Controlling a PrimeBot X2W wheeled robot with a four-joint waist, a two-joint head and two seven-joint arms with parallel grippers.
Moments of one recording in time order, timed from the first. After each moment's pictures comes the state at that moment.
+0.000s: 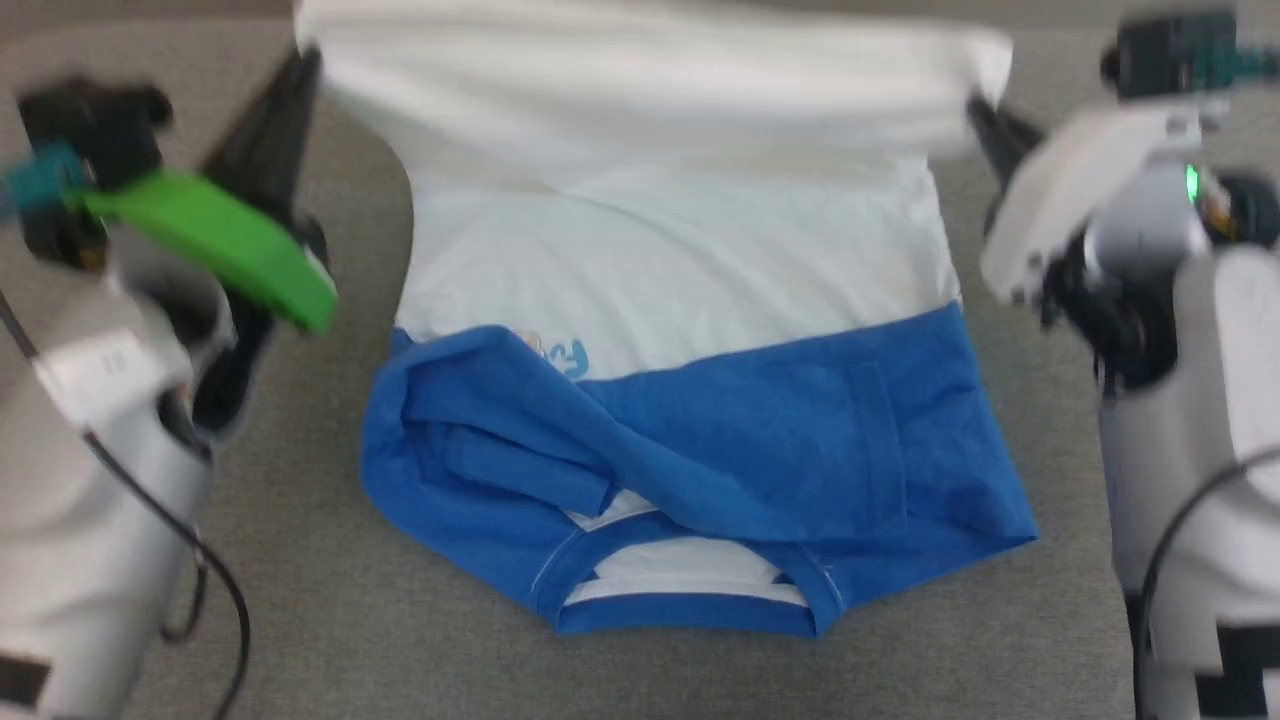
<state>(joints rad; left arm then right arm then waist) -0.77 0.53 -0.46 0.33 -0.77 -0.12 -0.09 -0.74 -0.08 -0.03 0.32 0.26 0.13 0.51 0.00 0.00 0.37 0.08</state>
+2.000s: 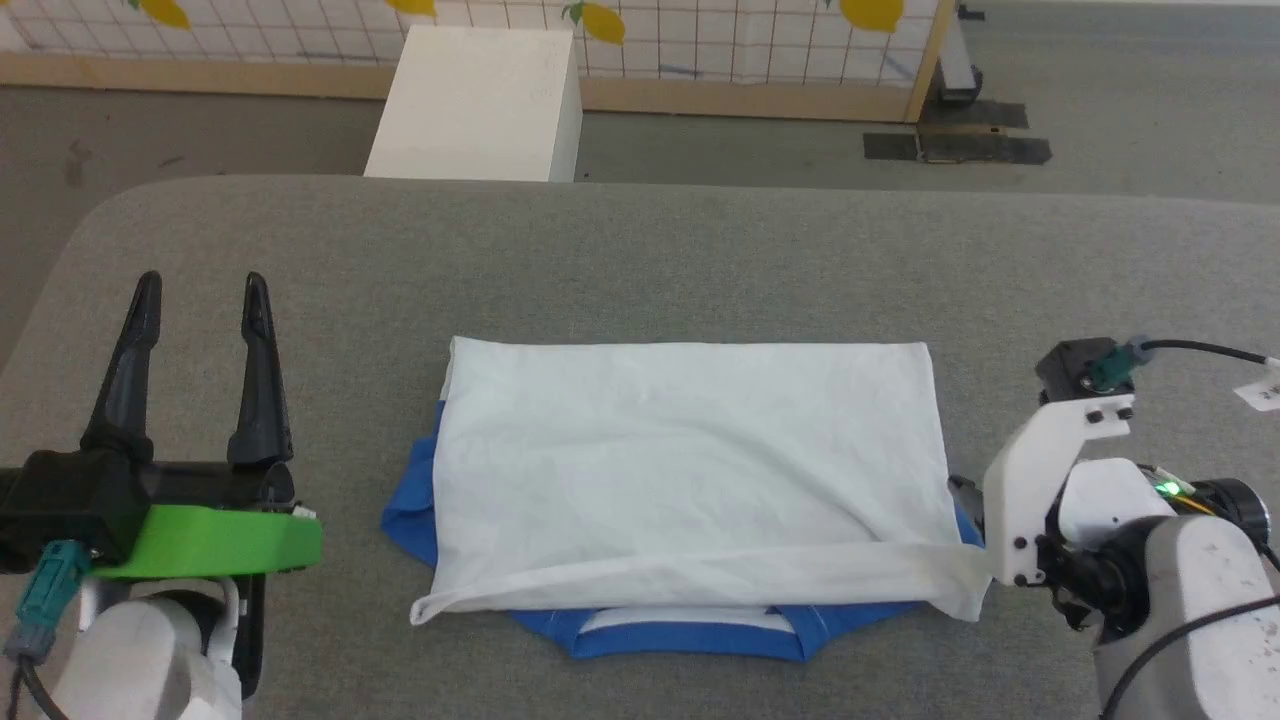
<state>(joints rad) -0.13 0.48 -0.18 -0.20 -0.40 0.22 -0.26 -0.25 -0.05 -0.08 0.06 0.12 0.13 0.97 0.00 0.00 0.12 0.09</state>
